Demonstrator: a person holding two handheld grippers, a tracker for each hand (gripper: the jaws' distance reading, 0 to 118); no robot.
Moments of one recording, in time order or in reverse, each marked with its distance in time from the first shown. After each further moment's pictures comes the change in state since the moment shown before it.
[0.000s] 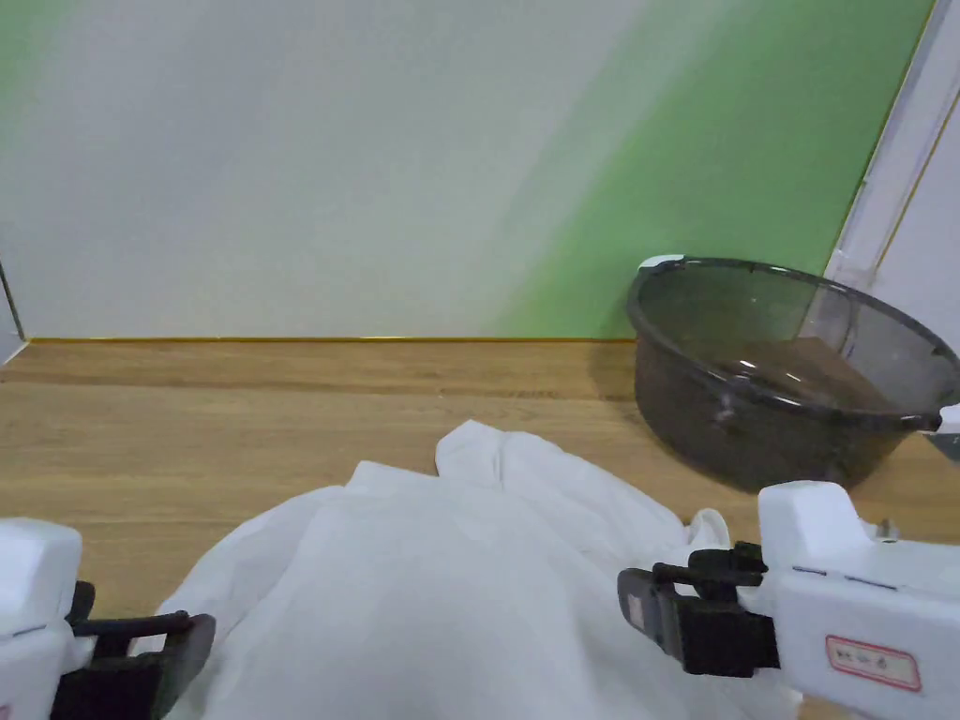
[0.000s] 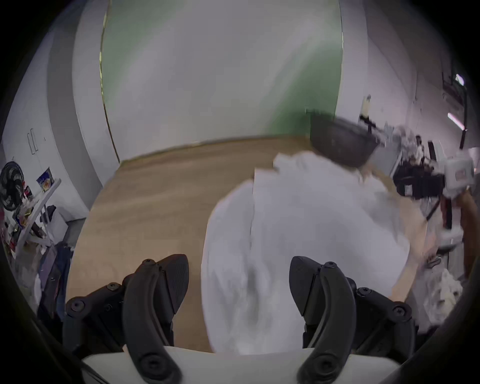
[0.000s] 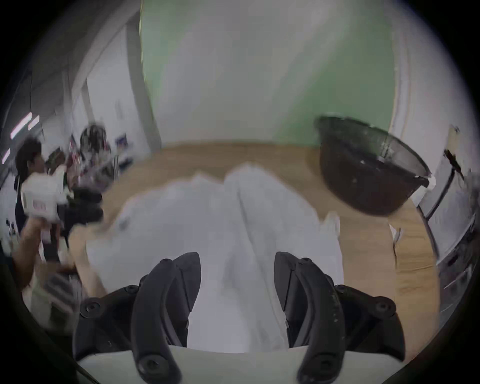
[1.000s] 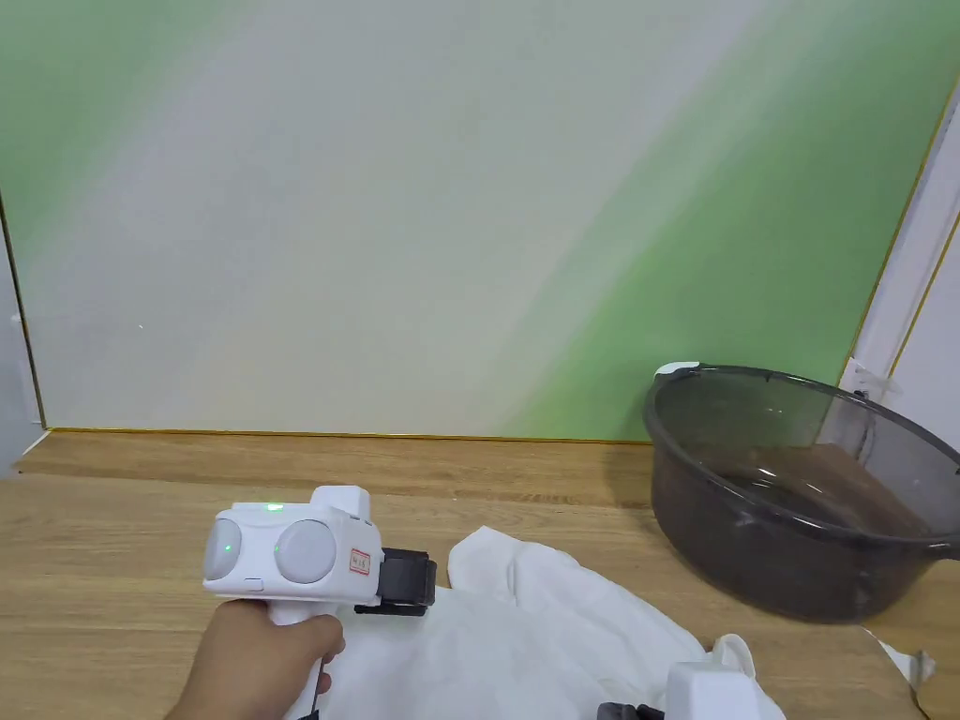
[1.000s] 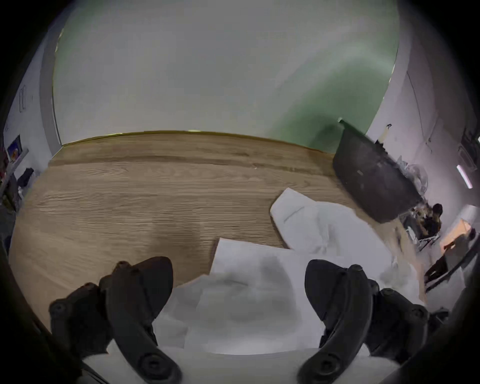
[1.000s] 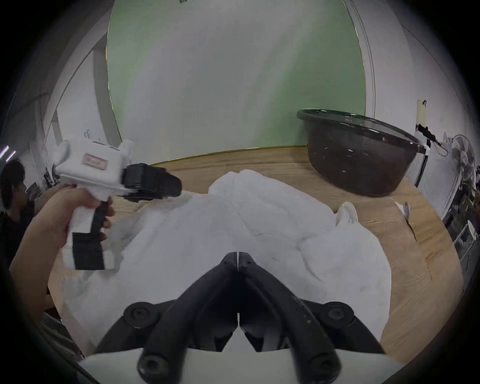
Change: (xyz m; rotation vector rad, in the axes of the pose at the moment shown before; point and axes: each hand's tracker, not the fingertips) left arm 0.040 0.095 -0.237 -0.168 -0.048 0.192; right arm -0.038 -0.037 -0.067 -0.004 -0.154 -0.087
